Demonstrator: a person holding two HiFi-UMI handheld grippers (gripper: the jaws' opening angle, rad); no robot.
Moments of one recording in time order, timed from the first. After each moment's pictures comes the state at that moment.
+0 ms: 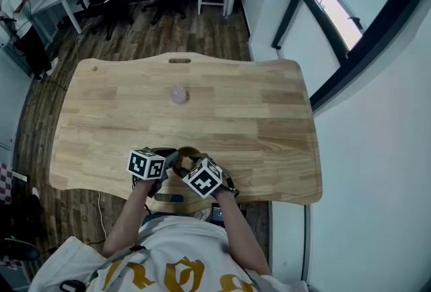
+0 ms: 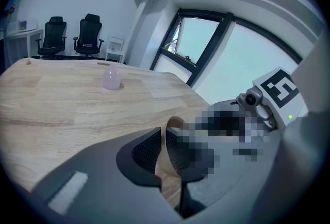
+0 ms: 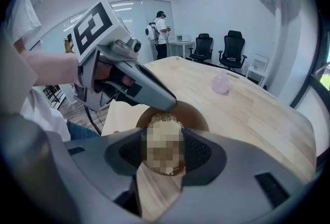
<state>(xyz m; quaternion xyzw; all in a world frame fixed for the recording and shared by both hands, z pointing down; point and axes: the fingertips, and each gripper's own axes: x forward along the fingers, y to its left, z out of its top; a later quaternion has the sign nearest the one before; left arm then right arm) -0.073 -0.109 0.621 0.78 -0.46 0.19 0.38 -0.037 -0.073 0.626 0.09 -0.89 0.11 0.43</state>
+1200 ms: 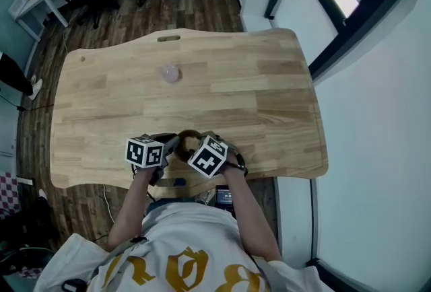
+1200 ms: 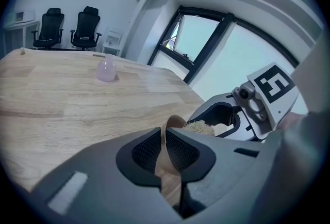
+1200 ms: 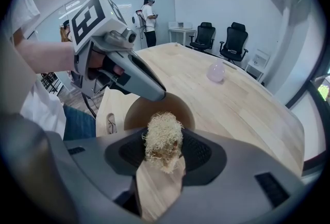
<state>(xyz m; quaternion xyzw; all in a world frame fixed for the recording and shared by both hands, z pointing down) -0.060 -0.103 0.635 0.78 -0.43 0.19 0.41 -0.008 -0.078 0.640 0.08 -0.86 0.10 0.50</state>
